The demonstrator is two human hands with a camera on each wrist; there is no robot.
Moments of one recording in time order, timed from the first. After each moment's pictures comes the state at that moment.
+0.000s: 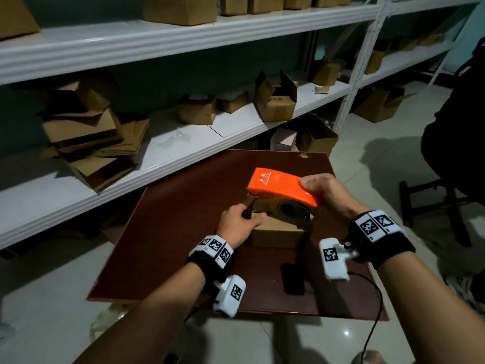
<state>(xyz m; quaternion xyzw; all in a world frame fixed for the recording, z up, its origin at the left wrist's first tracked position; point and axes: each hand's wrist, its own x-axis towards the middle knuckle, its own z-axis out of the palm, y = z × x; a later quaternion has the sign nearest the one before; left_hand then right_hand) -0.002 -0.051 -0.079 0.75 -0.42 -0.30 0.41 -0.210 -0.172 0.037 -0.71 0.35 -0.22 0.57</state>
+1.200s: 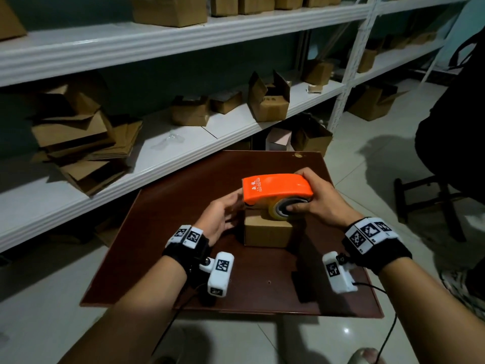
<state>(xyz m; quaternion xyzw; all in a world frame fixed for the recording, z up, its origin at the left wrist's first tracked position) 0.012 -0.050 -0.041 0.60 -0.24 -0.53 0.55 -0.222 -0.187 0.011 -0.86 0.29 -0.19 0.36</state>
